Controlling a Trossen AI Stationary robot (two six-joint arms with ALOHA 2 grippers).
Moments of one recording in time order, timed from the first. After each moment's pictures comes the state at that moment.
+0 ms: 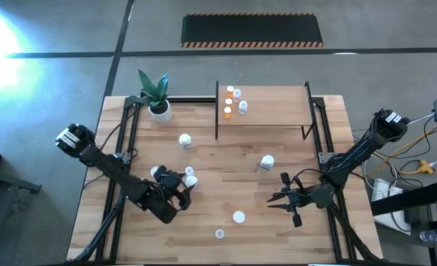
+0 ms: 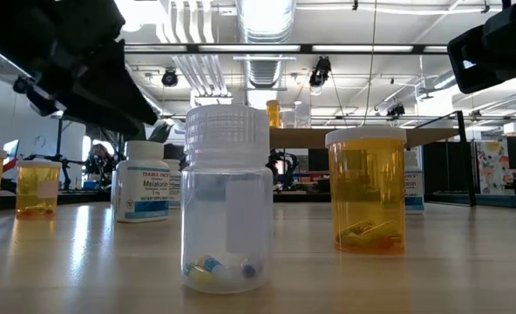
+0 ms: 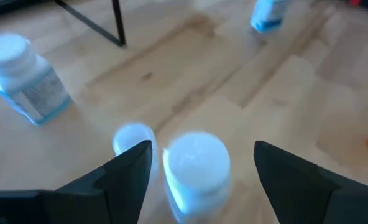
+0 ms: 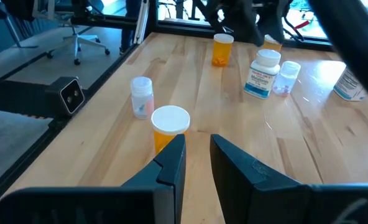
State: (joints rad) left arm -0.63 1.47 0.78 -0.42 -0.92 -1.20; right arm 0.76 1.19 0.33 0.51 0.53 0.15
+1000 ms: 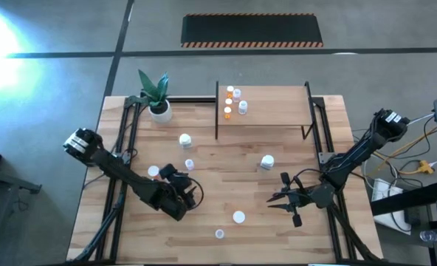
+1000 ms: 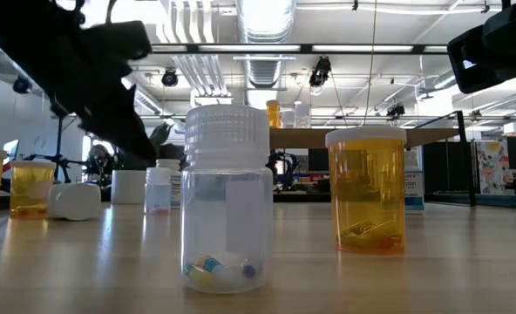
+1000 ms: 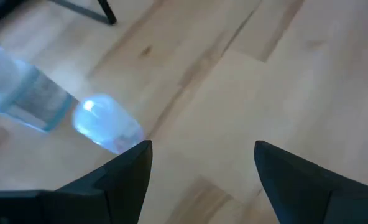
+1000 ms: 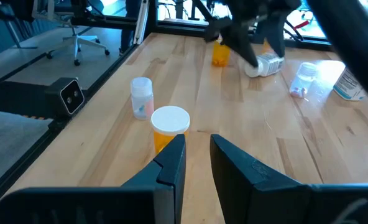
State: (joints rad) left arm -0.55 1.58 0.87 -0.53 -0.78 -0.99; right arm 0.76 1.19 0.33 0.51 0.53 0.16
